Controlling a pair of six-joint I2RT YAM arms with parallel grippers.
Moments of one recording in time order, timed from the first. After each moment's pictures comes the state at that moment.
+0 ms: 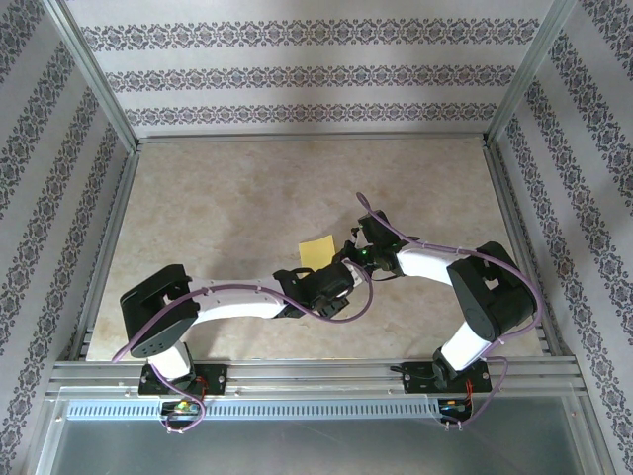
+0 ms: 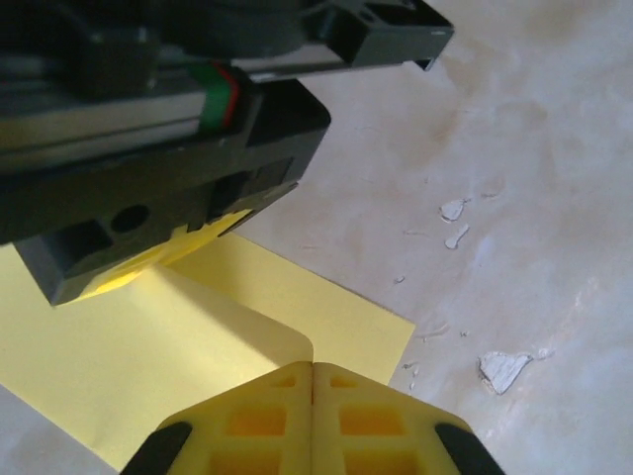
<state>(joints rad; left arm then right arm) -1.10 1.68 0.99 -0.28 -0.22 -0.09 0.50 1.63 0.75 -0.10 -0.57 0.97</state>
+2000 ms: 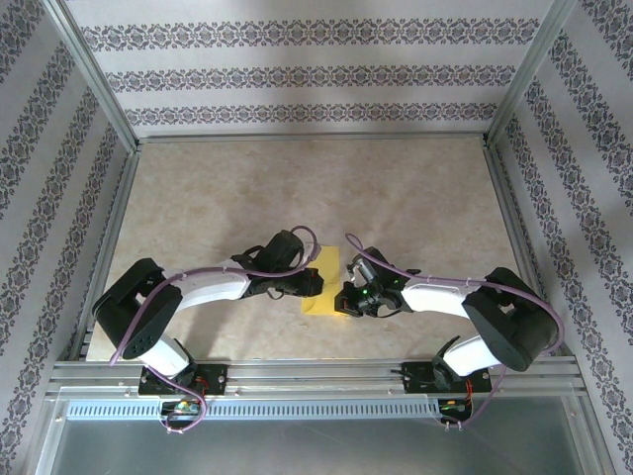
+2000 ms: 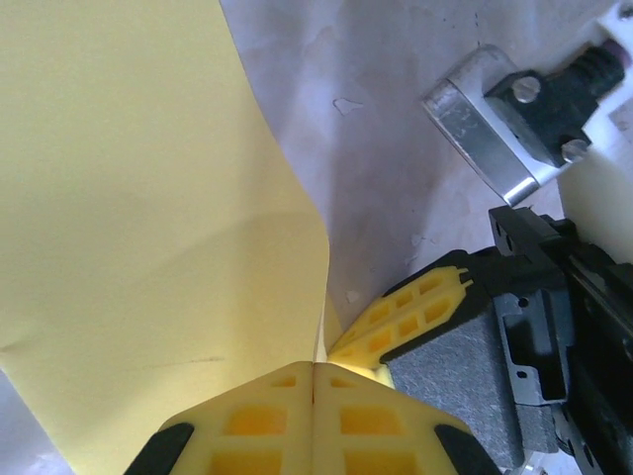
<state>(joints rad) -0.75 1.58 0.76 -0.06 0.41 -0.63 0.69 1.46 0.50 -0.10 -0.48 0.90</state>
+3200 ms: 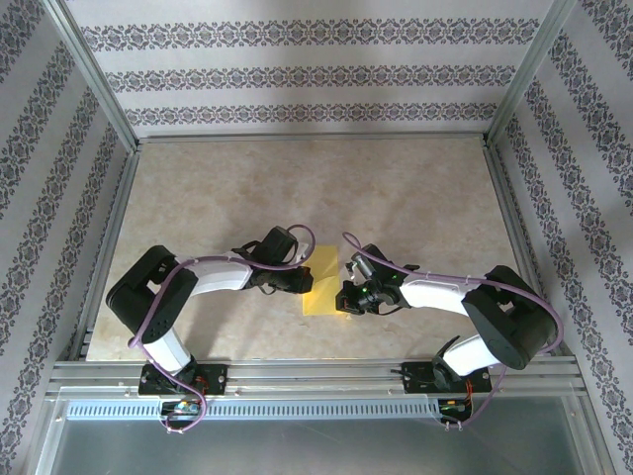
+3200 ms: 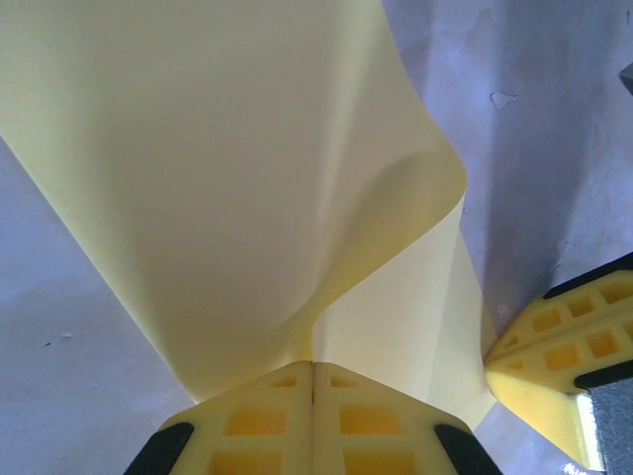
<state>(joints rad) -0.65 1.68 0.78 -0.09 0.42 -0.45 0.68 1.47 0.54 -0.17 -0.47 0.83</state>
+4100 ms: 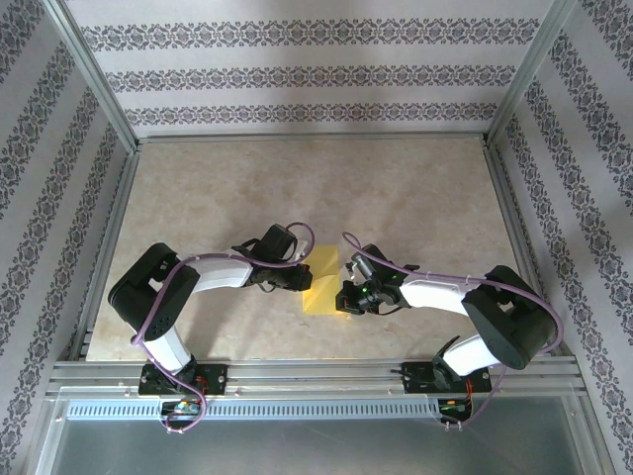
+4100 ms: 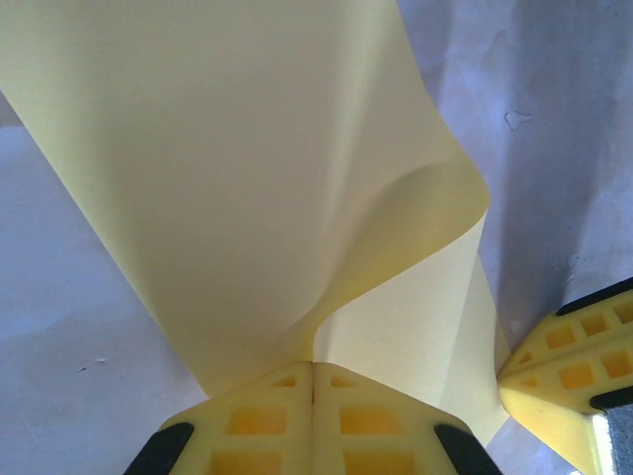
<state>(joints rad) -0.64 1.70 0.79 -0.09 0.42 -0.44 0.68 1.47 0.54 -0.17 -0.47 0.83</state>
